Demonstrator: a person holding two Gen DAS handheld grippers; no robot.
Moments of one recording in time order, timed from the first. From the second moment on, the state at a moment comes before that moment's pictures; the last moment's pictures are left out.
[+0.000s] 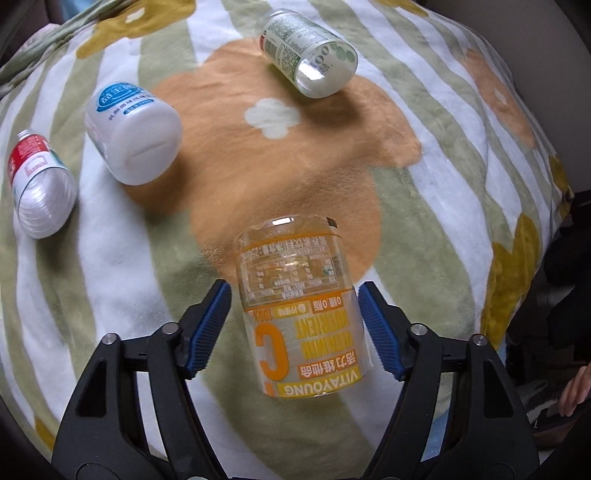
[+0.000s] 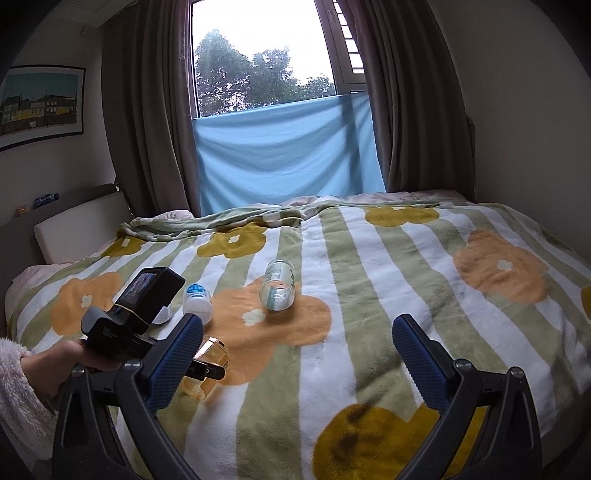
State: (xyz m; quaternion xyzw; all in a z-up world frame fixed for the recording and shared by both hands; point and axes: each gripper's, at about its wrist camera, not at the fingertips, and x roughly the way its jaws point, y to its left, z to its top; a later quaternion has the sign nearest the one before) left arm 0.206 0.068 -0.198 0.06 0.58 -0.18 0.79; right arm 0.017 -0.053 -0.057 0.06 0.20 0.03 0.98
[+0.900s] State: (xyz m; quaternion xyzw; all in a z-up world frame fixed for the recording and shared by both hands) left arm 0.080 0.176 -0.148 -0.04 0.35 -0.08 0.93; right arm 0.205 0.043 -0.103 0.05 0.58 0.17 0.80
